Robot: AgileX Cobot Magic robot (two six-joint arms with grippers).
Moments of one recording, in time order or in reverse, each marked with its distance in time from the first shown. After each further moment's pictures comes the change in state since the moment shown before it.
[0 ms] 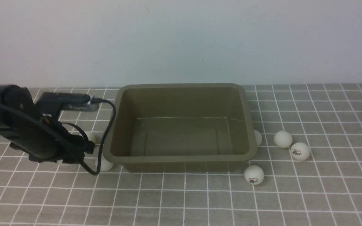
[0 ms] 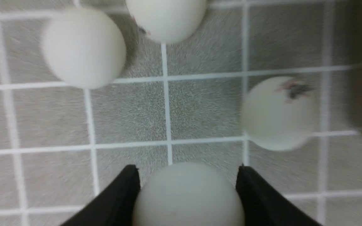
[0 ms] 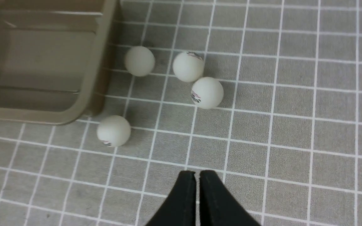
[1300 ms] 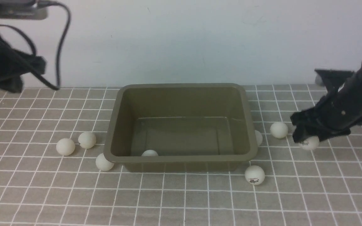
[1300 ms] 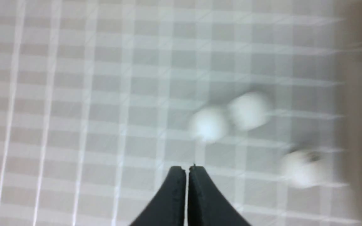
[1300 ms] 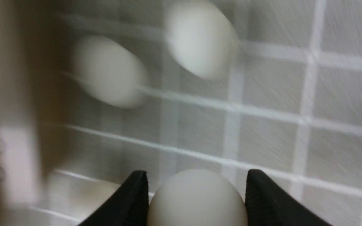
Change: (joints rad) right arm 0.149 0.670 -0.324 0.040 -0.077 0.028; left arm 0.156 -0.038 -0.419 0.124 0.411 -0.087
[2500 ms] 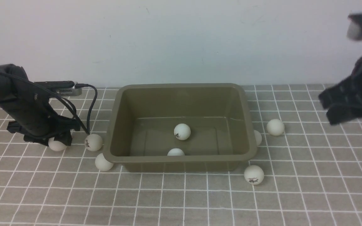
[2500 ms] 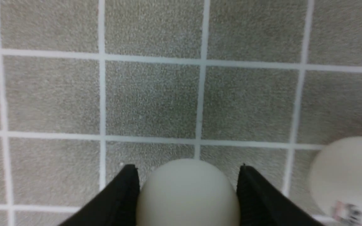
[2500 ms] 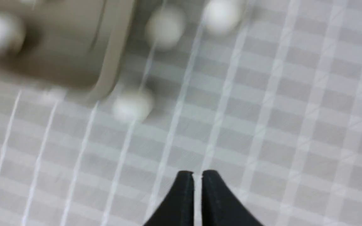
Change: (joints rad) right arm 0.122 -0.327 0.039 -0.182 0.292 0.120; left arm 0.015 0.452 0.034 -0.151 -0.317 0.168
